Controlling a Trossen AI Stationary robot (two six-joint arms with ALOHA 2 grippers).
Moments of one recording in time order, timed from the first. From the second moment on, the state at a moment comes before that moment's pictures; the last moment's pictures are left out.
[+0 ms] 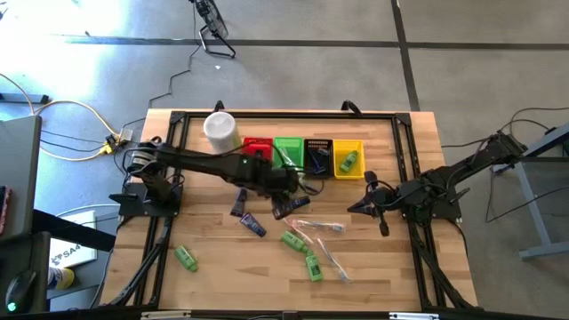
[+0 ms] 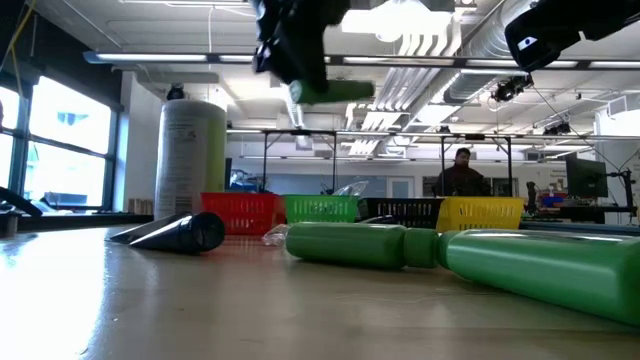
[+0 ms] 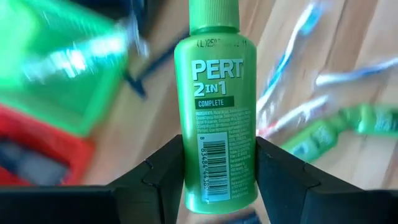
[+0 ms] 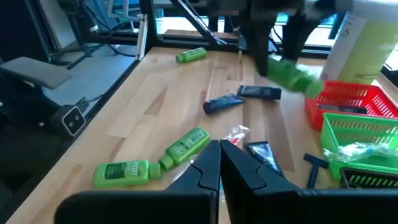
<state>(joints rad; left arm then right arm) -0.09 1.78 1.64 -0.92 -0.18 -0.45 0.44 0.71 0.47 -0.09 0.25 0.11</state>
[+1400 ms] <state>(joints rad) 0.04 1.77 1.36 -0.06 -0.20 -0.10 0.40 0.91 0.20 0.33 0.83 0.85</state>
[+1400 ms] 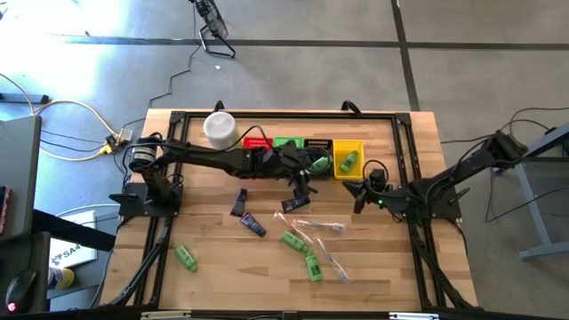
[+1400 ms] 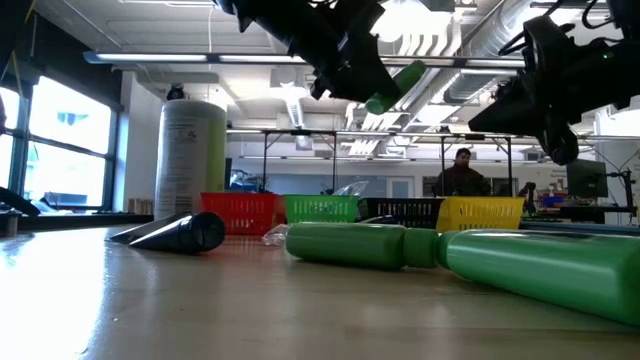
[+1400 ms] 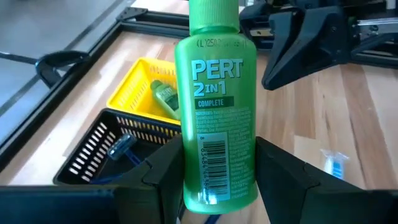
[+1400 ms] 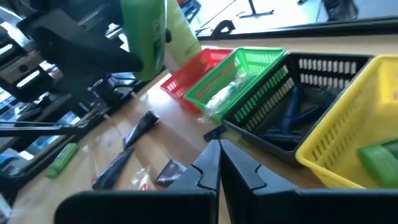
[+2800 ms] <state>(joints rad) 0.04 1.77 1.40 -0.04 0.08 -0.11 0.25 0.92 0.20 0.66 0.47 0.15</state>
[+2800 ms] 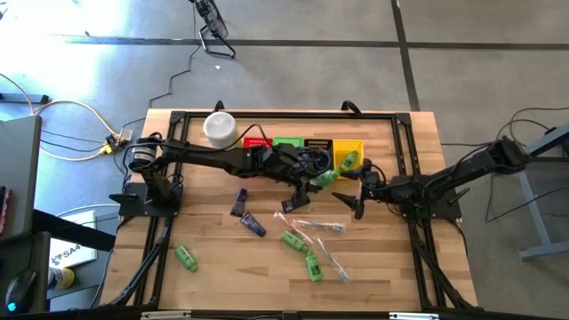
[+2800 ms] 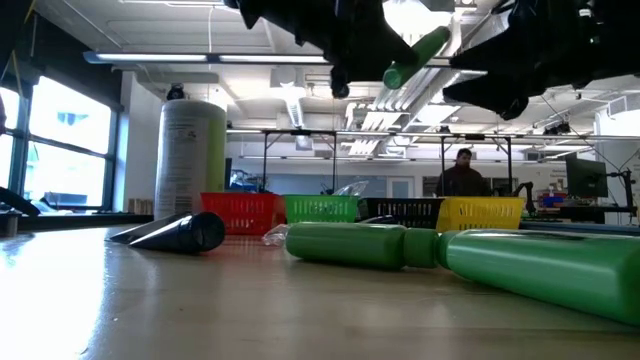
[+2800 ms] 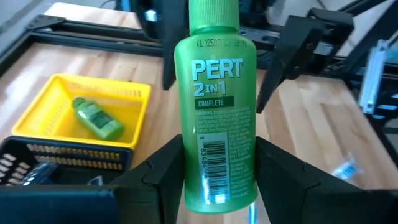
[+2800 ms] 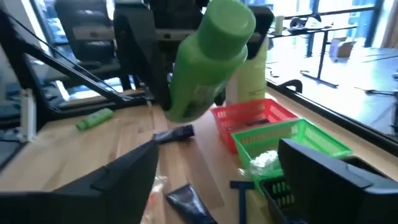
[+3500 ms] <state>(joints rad) 0.04 1.77 1.40 0.00 0.15 -0.11 0.09 1.19 0.20 1.16 0.09 0.10</state>
